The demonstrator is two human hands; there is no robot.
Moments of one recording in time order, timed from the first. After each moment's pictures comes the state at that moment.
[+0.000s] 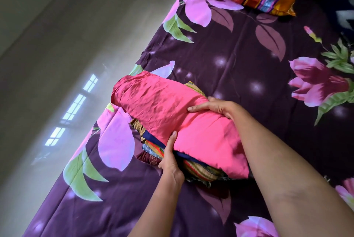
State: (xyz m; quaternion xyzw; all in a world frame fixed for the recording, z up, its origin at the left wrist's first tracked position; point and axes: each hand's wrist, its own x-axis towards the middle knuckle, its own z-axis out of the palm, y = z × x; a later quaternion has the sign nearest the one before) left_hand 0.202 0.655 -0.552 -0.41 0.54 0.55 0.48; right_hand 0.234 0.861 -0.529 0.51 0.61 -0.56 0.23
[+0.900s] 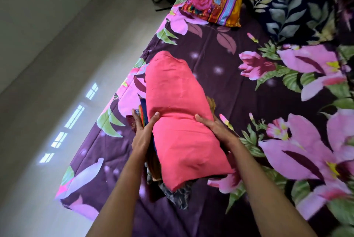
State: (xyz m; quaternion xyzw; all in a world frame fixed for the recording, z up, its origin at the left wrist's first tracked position) left_hand 0.245 0.465 -0.357 0.03 0.75 0.47 0.46; right_hand 0.428 0.600 -0.337 0.48 0.54 -0.69 -0.08
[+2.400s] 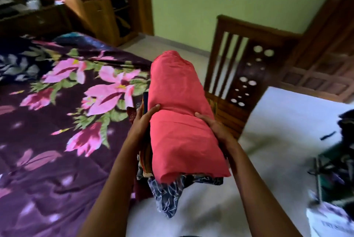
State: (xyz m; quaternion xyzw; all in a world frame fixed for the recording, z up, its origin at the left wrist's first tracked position) left_hand 0.646 0.081 -0.136 0.53 0.40 0.22 0.71; right_hand 0.793 -0.079 -0.157 0.68 0.12 -0.42 -0.59
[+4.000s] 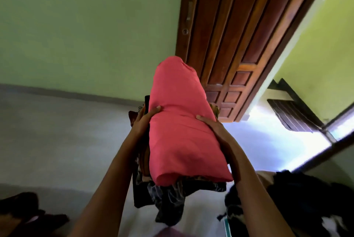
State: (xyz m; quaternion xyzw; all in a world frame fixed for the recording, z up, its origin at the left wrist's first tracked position) left_hand 1.655 -0.183 -0.125 0.60 0.22 0.01 0.77; right_hand 1.695 -0.404 -0.113 0.71 -0.04 -0.22 -0.67
